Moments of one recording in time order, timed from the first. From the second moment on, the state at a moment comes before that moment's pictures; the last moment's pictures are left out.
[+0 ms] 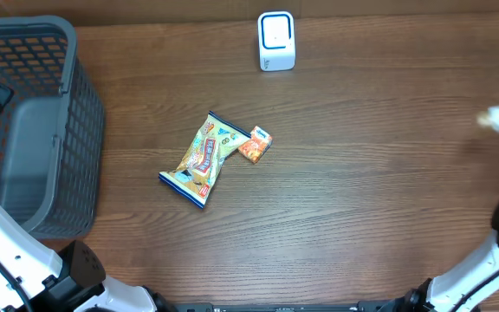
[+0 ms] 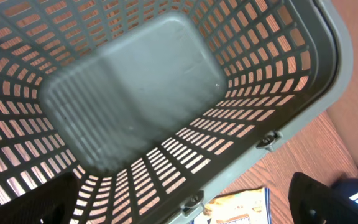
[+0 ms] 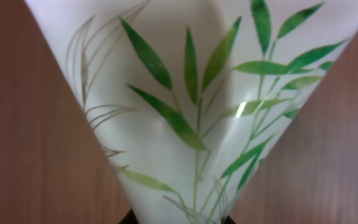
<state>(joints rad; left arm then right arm) 0.63 1.76 2.45 -1.69 0.04 -0.47 -0.54 2.04 1.99 -1.21 0.27 1.01</state>
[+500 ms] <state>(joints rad) 0.63 1.76 2.45 -1.69 0.04 -0.47 -0.92 2.04 1.72 -1.10 0.29 0.99</state>
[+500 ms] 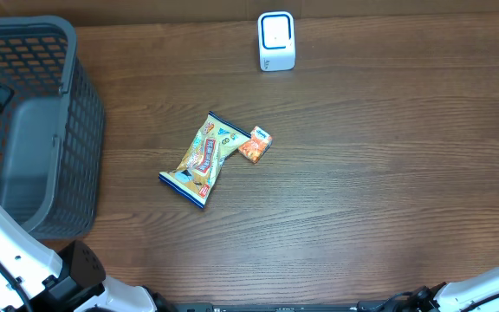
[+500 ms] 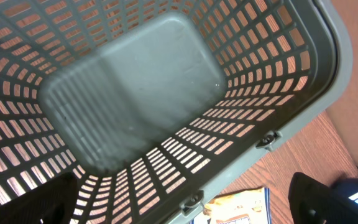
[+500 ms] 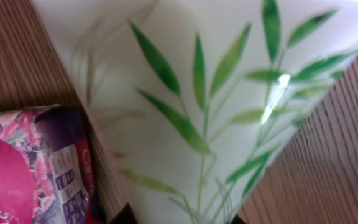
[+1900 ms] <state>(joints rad) 0.63 1.76 2.45 -1.69 0.04 -0.47 0.12 1.79 1.74 -0.96 -0.60 0.44</state>
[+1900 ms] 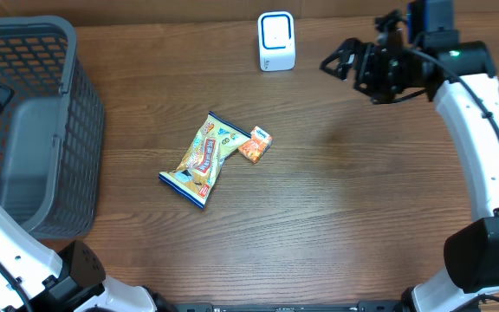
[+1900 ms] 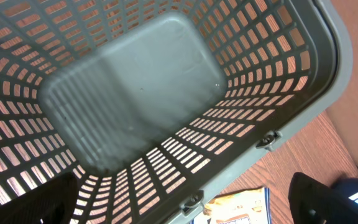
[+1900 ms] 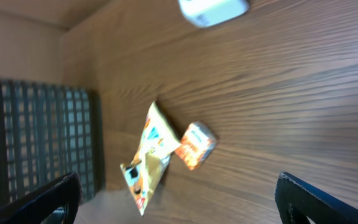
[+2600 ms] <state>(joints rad) 0.63 1.76 2.45 -1.69 0.05 -0.47 0.52 1.89 1.69 -0.87 -0.41 0.49</state>
